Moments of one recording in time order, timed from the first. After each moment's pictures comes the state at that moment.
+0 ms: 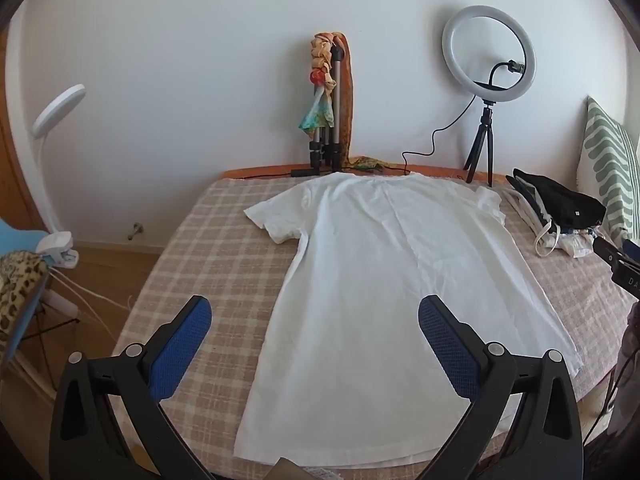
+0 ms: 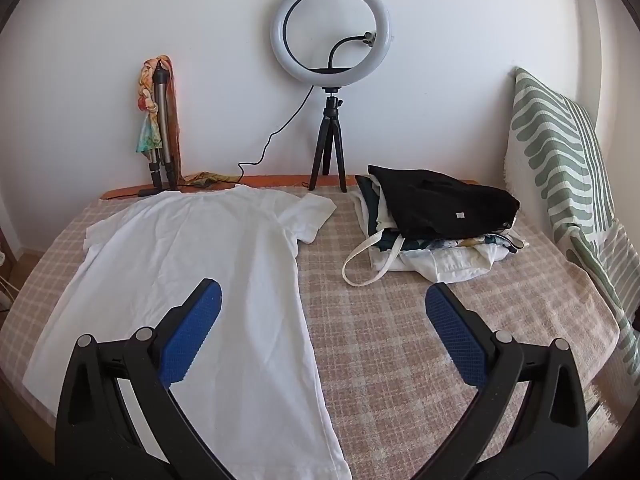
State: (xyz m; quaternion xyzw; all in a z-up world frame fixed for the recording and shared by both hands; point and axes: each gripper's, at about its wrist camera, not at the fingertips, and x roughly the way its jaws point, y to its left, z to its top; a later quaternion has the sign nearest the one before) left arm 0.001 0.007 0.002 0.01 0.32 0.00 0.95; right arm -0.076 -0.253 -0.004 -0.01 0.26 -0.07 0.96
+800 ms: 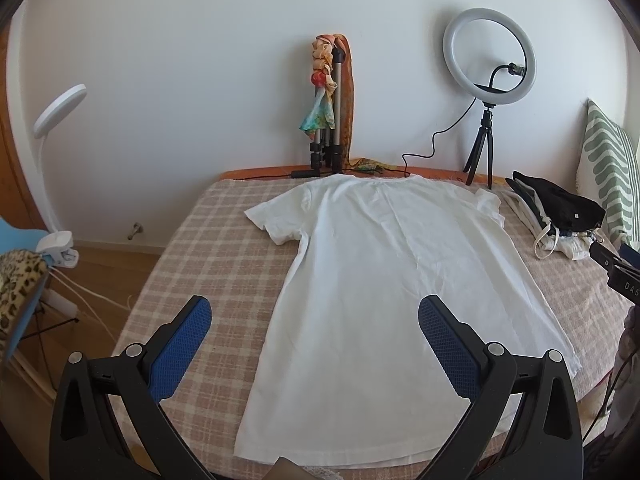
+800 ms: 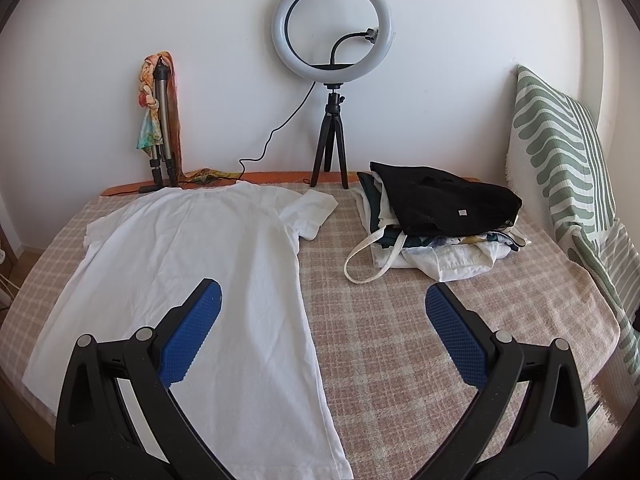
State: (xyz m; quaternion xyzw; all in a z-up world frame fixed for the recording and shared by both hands) left arm 0.001 0.007 0.005 0.01 0.32 0.00 0.95; right arm -0.075 -0.254 -0.006 -0.01 0.26 -0.07 0.96
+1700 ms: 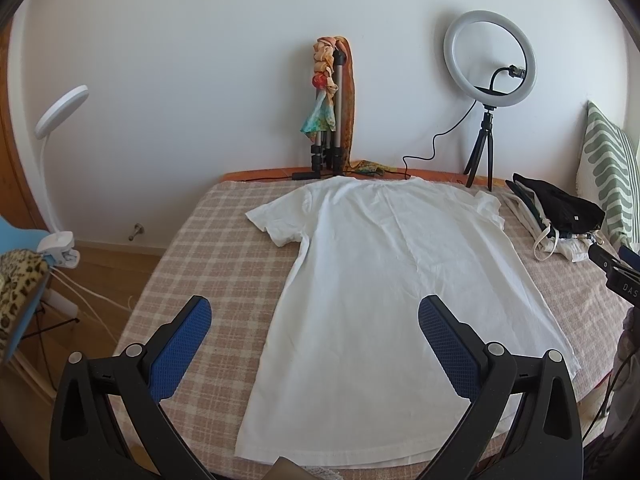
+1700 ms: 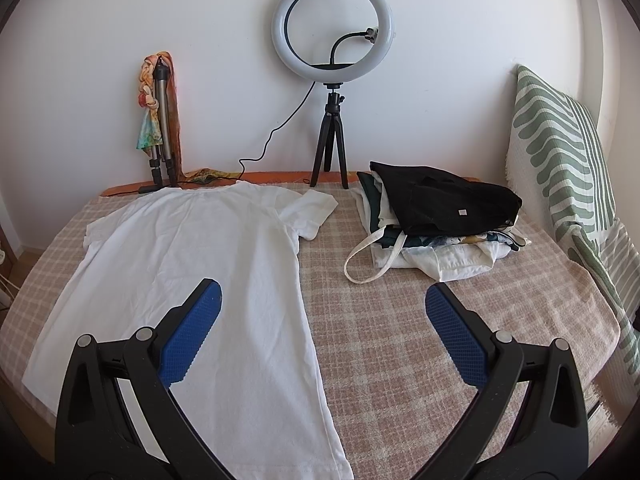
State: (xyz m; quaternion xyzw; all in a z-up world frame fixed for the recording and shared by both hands) left arm 0.000 0.009 0.007 0.00 0.32 0.00 0.95; right arm -0.075 -0.254 -0.006 -0.01 0.26 -0.07 0.96
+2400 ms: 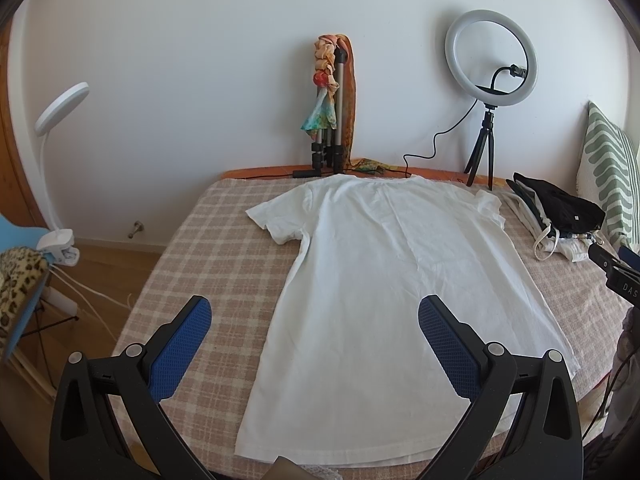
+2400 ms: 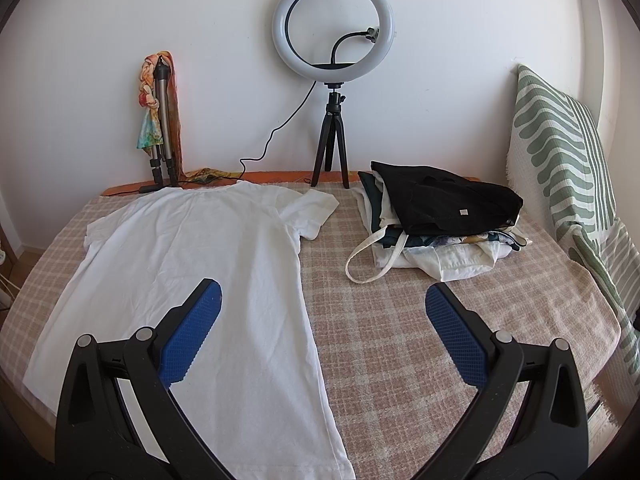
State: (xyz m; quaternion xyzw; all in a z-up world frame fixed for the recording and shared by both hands) left arm -0.001 0.011 0.005 0.00 0.32 0.00 0.95; right arm -0.075 -0.253 -0.007 0.00 0.26 -0.07 0.96
